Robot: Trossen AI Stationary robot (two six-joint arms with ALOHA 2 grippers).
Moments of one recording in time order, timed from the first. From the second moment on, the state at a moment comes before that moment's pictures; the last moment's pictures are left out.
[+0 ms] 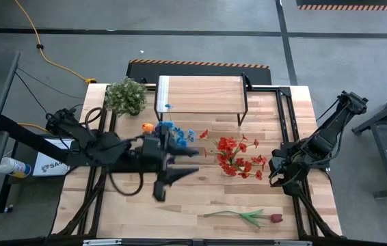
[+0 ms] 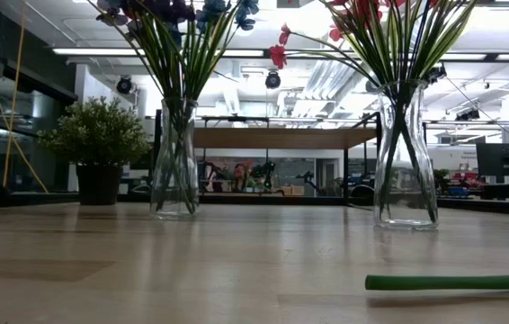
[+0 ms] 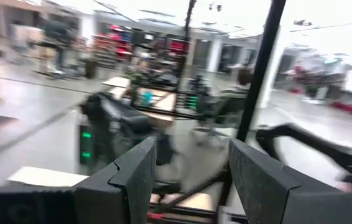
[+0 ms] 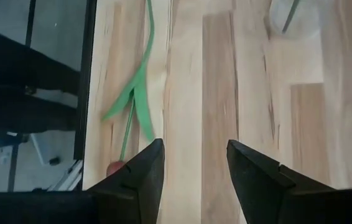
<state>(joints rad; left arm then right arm) -0.54 1.53 1.82 -0.17 -0.57 -0.12 0.78 0.80 0.69 -0.83 0.08 0.84</state>
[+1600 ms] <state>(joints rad) -0.75 1.75 1.82 -0.30 -0.64 -0.75 0.96 1.05 0.69 -0.47 -0.08 1.04</state>
